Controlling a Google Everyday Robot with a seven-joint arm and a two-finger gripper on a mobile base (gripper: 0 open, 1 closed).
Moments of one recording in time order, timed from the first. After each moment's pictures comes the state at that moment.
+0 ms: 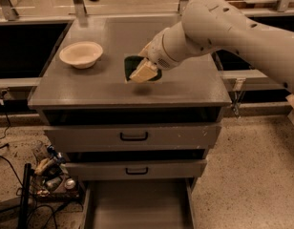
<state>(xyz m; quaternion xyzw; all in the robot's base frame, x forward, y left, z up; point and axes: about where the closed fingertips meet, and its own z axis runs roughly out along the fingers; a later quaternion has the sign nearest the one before) 0.652 0.007 0.885 -0.58 0.70 0.07 0.41</state>
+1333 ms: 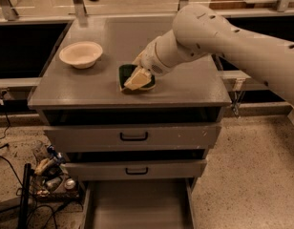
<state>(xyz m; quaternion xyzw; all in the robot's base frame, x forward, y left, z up) 0.654 0.027 0.855 -0.59 0.70 0.10 0.39</state>
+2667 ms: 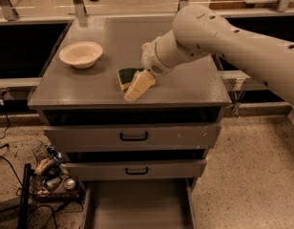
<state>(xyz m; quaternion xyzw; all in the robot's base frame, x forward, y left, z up) 0.654 0.027 0.855 -0.59 0.70 0.10 0.39</state>
